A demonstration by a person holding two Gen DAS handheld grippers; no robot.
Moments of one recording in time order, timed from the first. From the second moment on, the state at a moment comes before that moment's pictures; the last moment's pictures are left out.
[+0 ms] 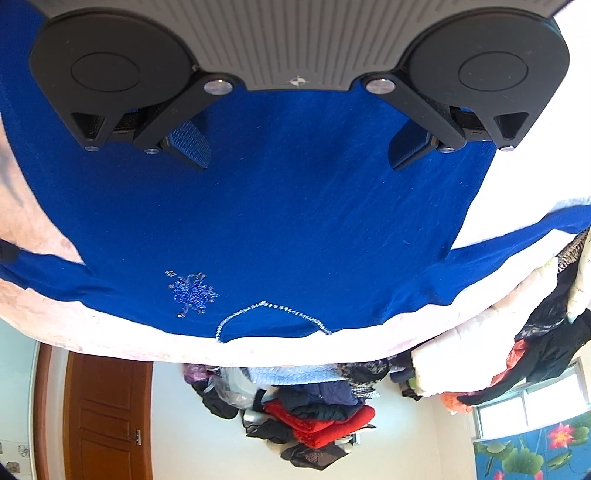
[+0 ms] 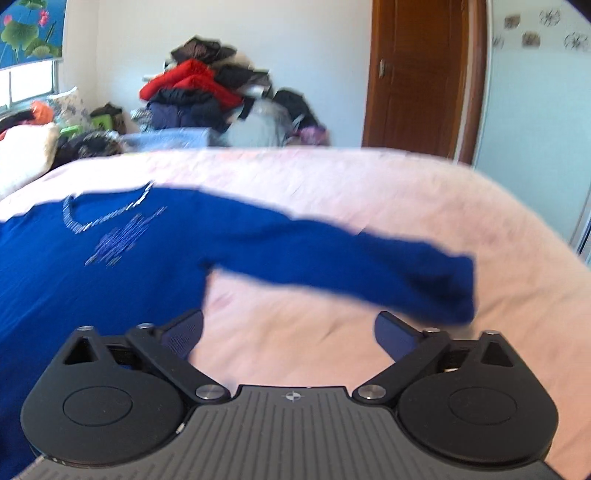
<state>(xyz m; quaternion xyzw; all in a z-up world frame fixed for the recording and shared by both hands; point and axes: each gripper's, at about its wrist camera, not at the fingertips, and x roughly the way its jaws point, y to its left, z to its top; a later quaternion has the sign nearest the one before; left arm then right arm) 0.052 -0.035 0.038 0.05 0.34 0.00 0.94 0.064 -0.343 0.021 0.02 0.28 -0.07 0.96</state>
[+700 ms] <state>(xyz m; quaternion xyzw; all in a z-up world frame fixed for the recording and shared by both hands) 0.081 -0.061 0.024 0.06 0.36 0.00 0.93 0.156 -0.435 -0.009 -0.09 0.32 -0.07 0.94</state>
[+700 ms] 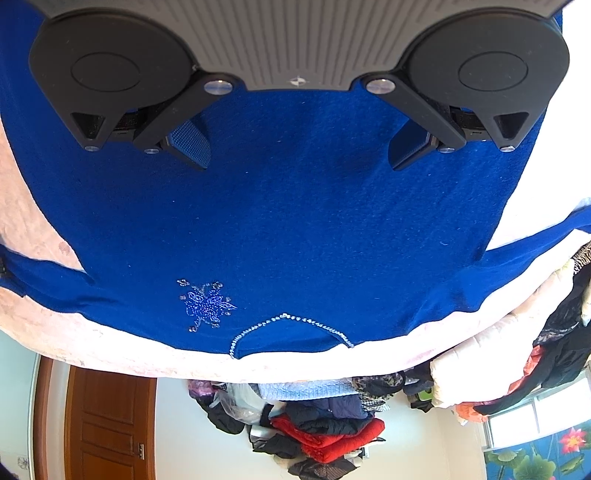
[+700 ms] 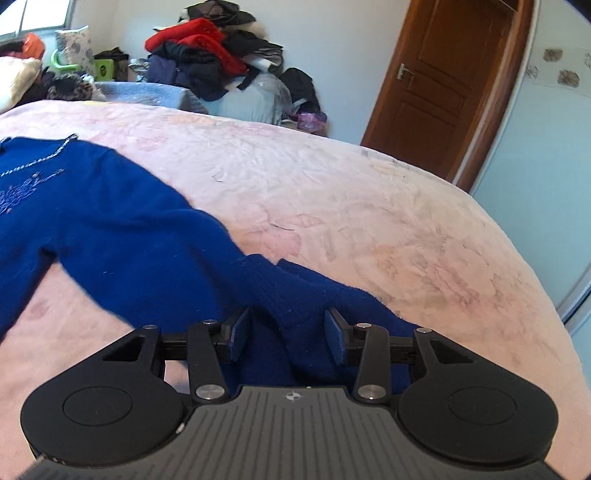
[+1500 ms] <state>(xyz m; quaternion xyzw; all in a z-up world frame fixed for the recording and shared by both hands) 0.082 -0.058 0.054 -0.03 0.35 -0.04 0.94 0.136 -0.457 0.011 0.01 0.29 -0.06 0.96</state>
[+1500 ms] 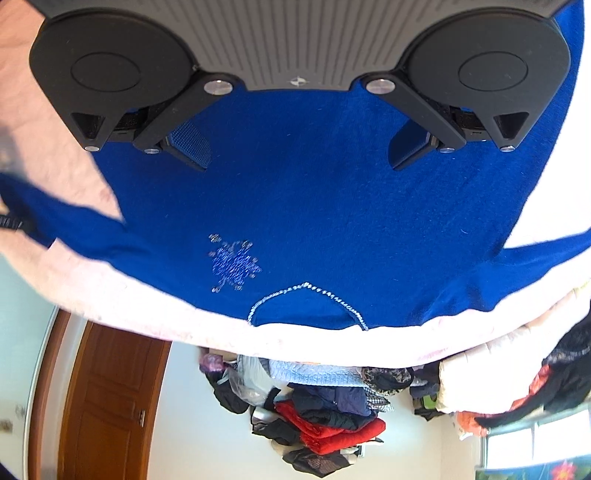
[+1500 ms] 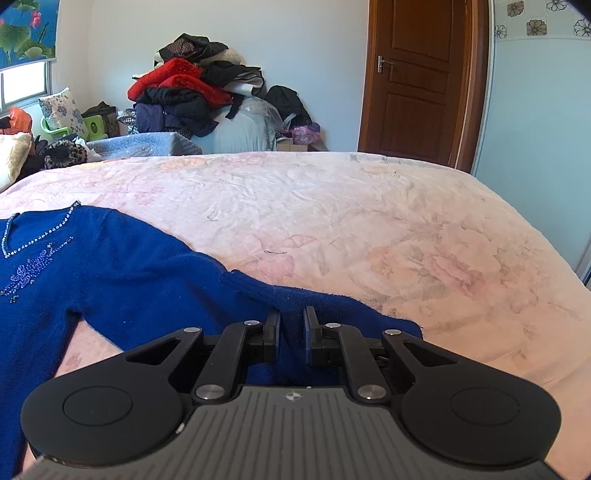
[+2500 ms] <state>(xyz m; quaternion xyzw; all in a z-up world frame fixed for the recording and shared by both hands) 0.092 -0.077 0.068 -0.08 0.34 -0.09 0.93 0.151 -0.427 0.013 -0.08 0.28 -0.02 0.96</state>
